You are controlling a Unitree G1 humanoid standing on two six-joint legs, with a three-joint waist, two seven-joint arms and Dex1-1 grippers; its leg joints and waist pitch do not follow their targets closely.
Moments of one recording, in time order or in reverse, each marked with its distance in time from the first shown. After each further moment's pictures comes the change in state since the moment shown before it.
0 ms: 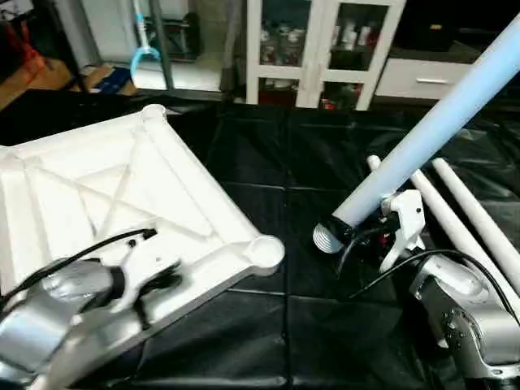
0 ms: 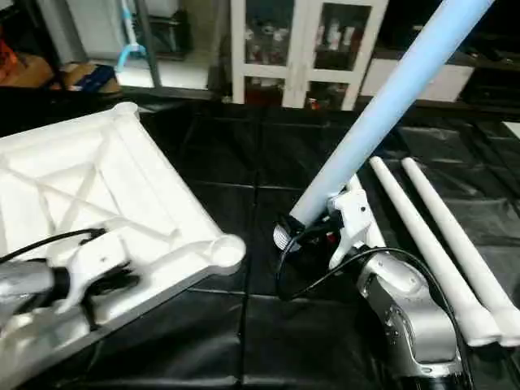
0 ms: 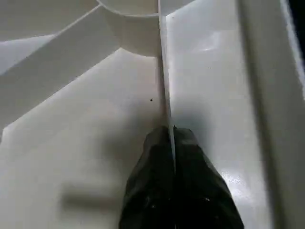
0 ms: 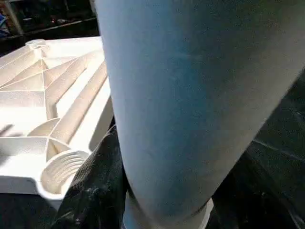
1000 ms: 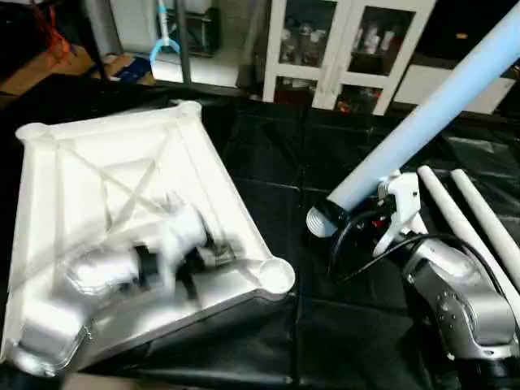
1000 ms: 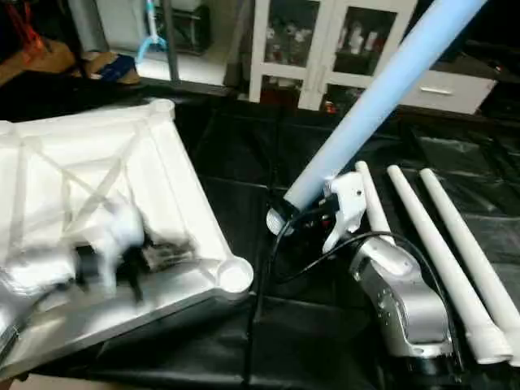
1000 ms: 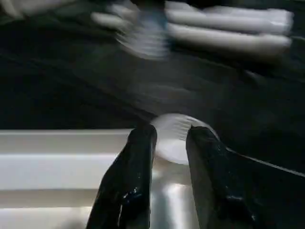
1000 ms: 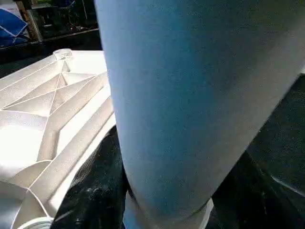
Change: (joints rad) left arm -0.028 -0.221 0.019 -0.097 -0.286 -0.097 -0.067; right arm -0.085 0.025 -0.005 0.032 0.016 0.010 0.000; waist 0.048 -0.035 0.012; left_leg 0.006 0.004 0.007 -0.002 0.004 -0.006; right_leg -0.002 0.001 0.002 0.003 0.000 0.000
